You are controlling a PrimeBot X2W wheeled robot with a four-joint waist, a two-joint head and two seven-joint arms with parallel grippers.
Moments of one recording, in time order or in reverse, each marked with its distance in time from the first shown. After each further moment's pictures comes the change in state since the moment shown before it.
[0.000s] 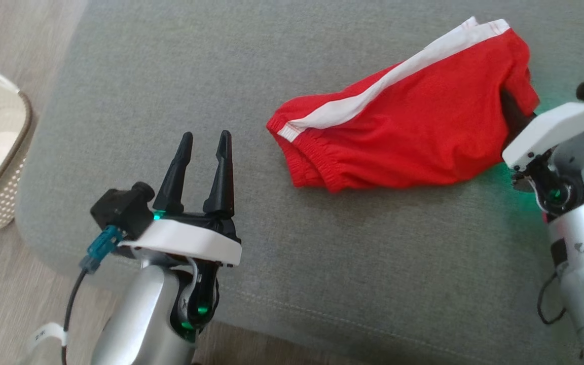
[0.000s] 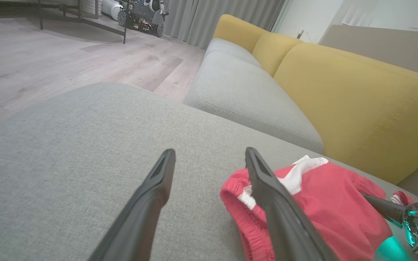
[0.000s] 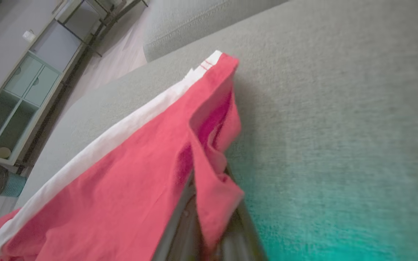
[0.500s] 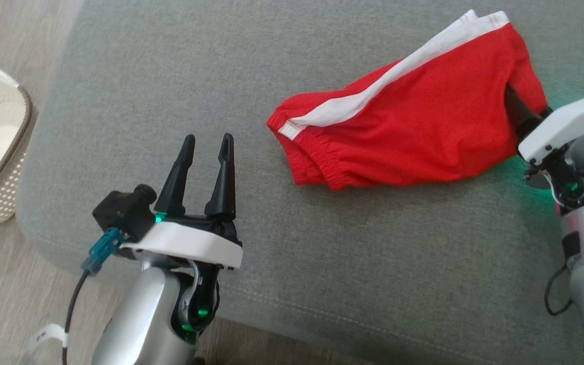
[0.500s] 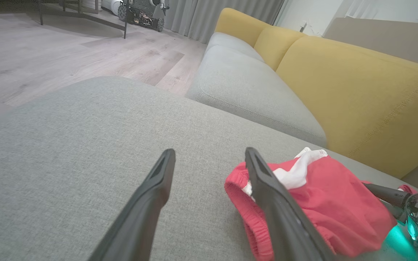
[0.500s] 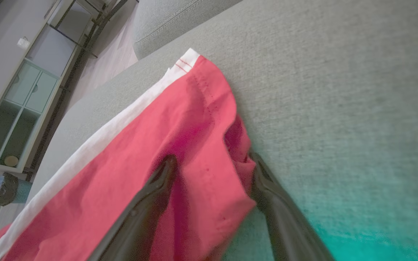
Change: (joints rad) left arm 0.009 0.000 0.000 0.002 0.010 -0.012 0.000; right arm 0.011 0.003 -0.080 -0.016 0.014 0.000 0.052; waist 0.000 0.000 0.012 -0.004
